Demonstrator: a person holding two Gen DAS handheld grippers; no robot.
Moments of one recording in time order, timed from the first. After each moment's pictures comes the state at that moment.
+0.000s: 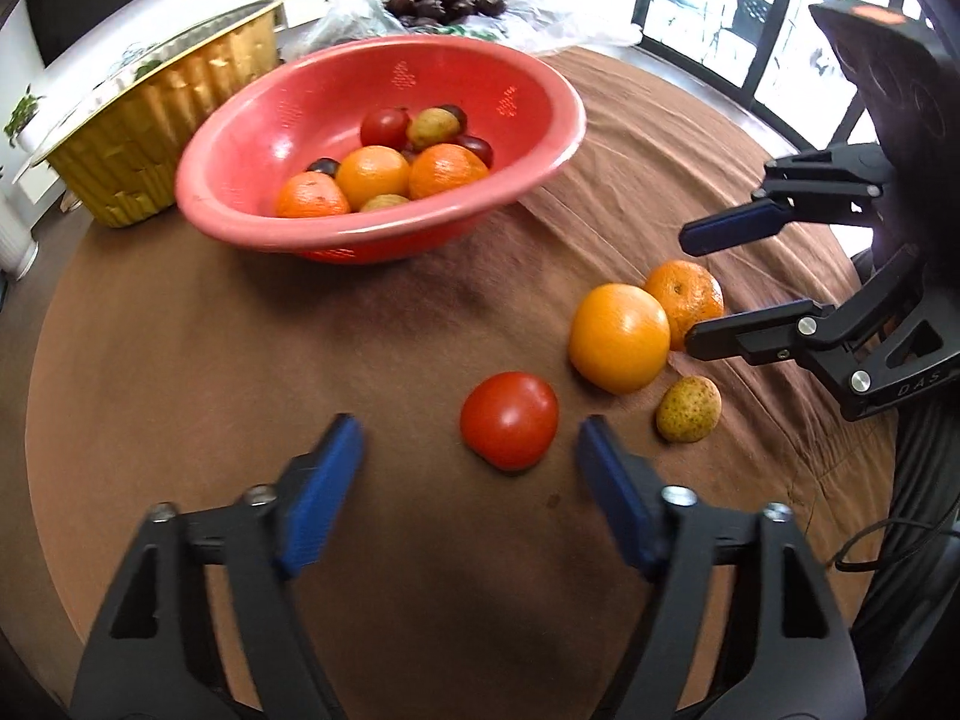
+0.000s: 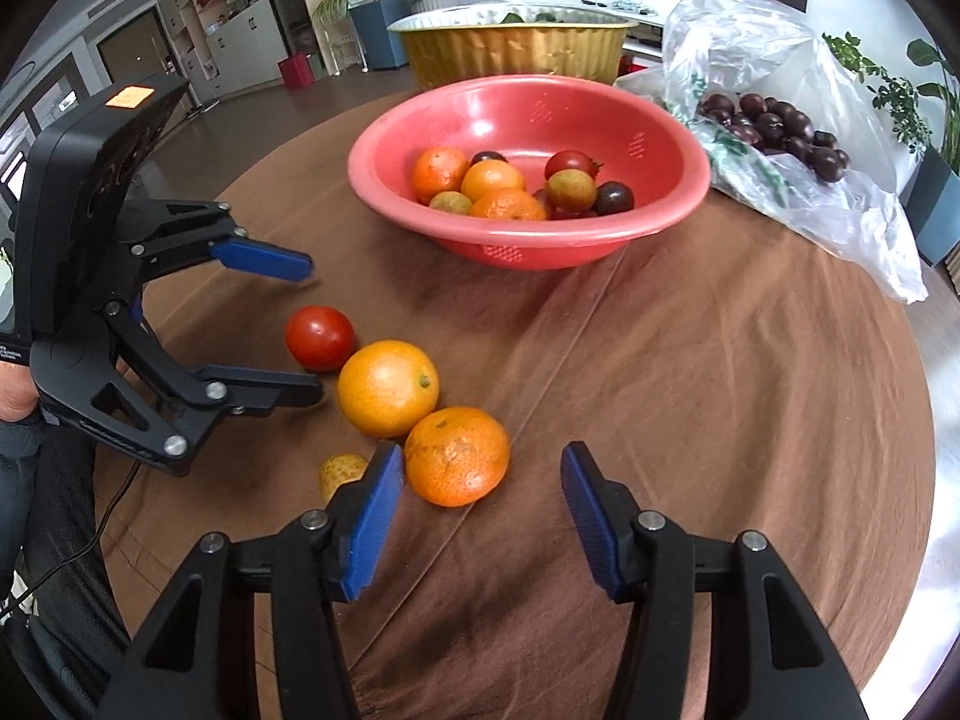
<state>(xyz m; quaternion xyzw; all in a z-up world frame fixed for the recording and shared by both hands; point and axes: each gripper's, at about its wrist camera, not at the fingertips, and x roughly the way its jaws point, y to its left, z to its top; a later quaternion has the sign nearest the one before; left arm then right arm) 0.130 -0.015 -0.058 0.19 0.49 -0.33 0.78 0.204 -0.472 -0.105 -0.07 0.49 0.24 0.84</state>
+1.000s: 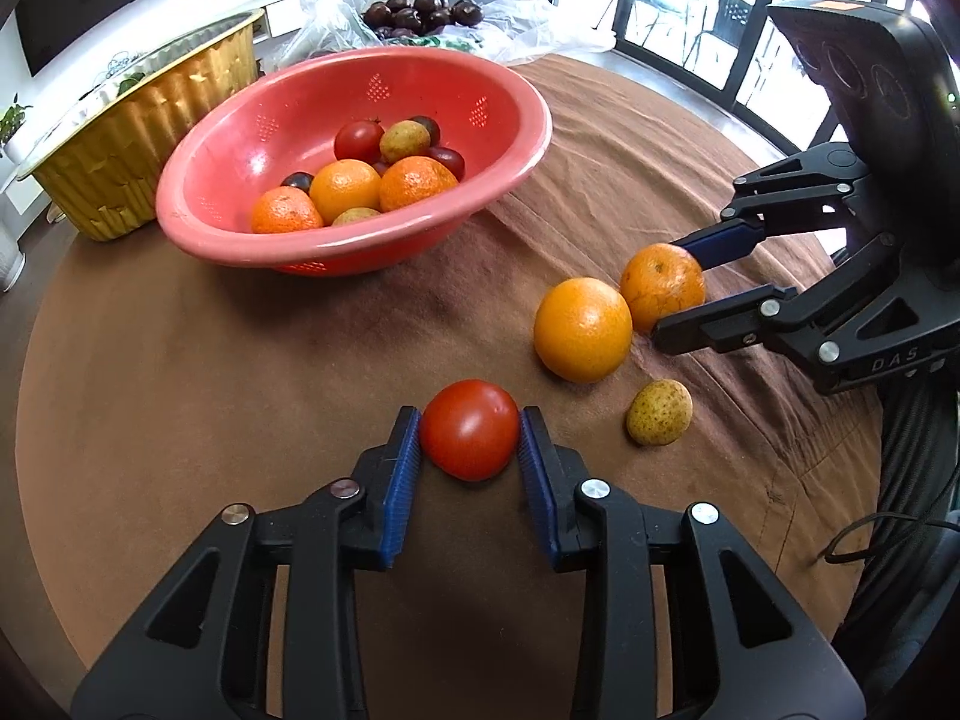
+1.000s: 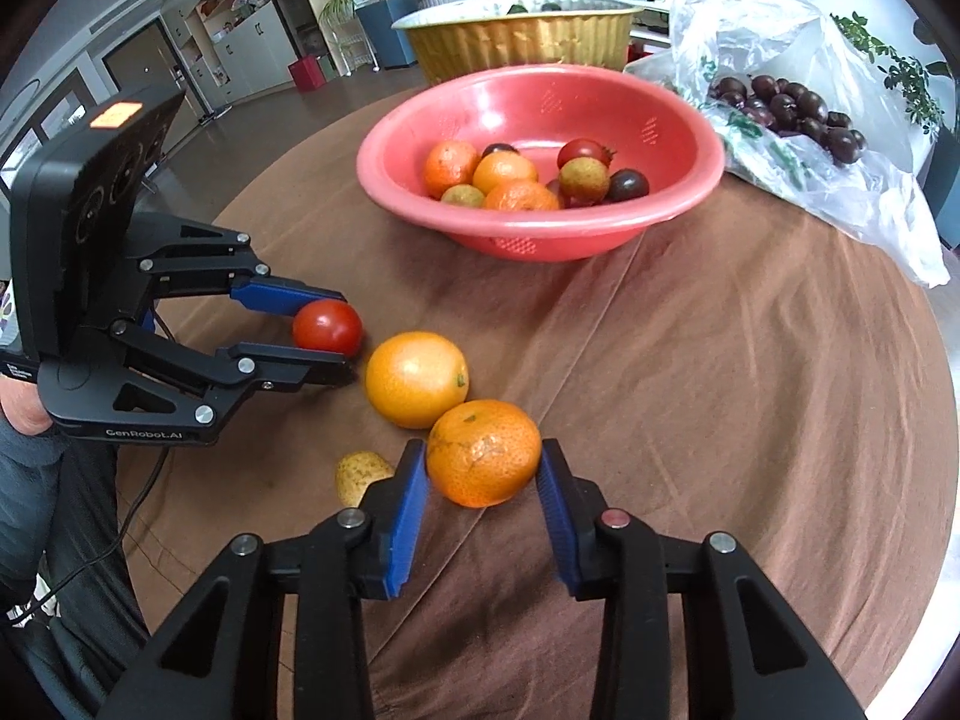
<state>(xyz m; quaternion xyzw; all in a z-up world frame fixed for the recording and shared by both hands) 0.125 -0.018 -0.056 0.18 0.48 -0.35 0.78 0.209 -0.474 -0.106 -0.04 0.50 0.26 0.83</state>
